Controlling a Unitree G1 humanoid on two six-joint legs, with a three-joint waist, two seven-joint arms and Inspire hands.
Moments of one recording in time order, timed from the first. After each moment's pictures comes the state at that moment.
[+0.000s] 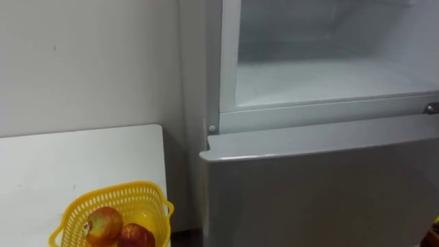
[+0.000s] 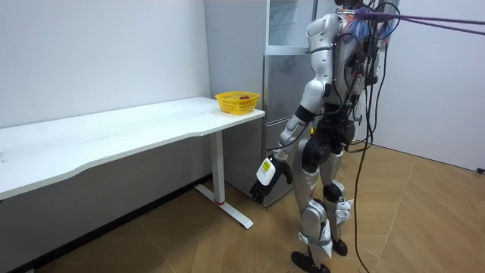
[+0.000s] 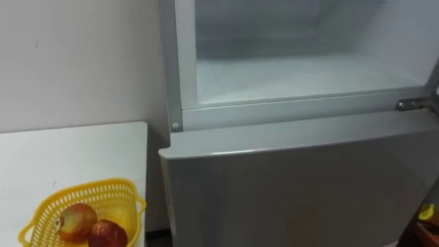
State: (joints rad) left arm 0.28 0.20 0.19 0.90 0.42 0.16 0.06; right arm 0.06 -0.32 -0.72 -0.03 0.53 -0.01 -0.91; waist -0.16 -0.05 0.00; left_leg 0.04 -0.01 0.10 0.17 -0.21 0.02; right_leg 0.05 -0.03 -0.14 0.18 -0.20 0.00
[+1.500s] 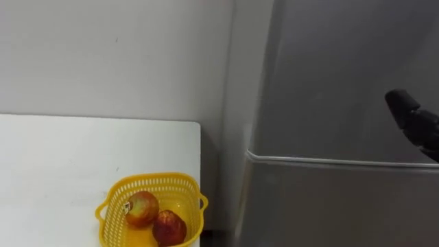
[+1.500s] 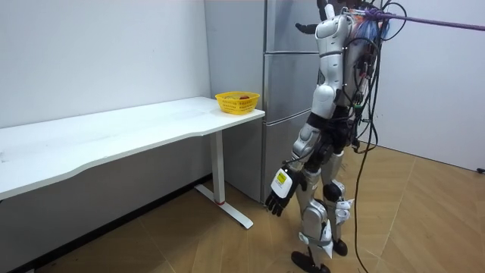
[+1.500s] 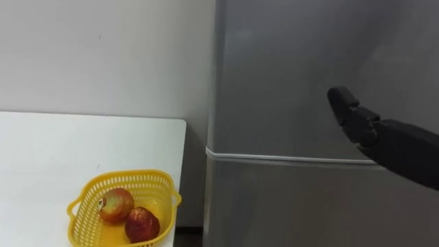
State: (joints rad) left arm 0.24 0.24 0.13 1.08 0.43 0.04 0.05; right arm 0.02 -0.51 -0.36 -0.49 -0.83 -0.14 -0.61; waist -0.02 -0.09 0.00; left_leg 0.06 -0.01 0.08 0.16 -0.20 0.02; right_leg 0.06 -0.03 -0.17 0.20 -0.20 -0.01
